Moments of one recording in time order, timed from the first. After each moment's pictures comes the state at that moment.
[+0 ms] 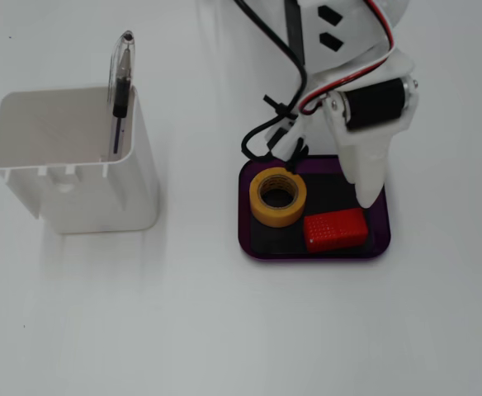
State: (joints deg) arm -11.9 75.5 78.8 52.6 -3.8
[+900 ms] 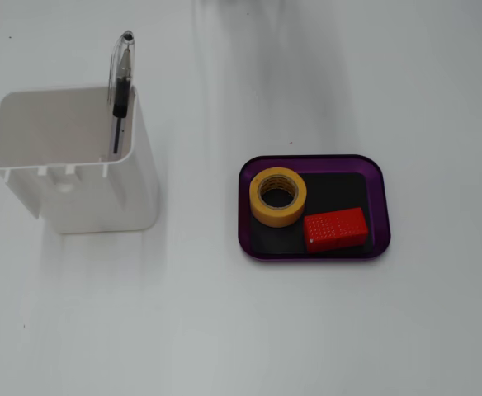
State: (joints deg) arm -8.3 120.2 86.7 82.0 -3.8
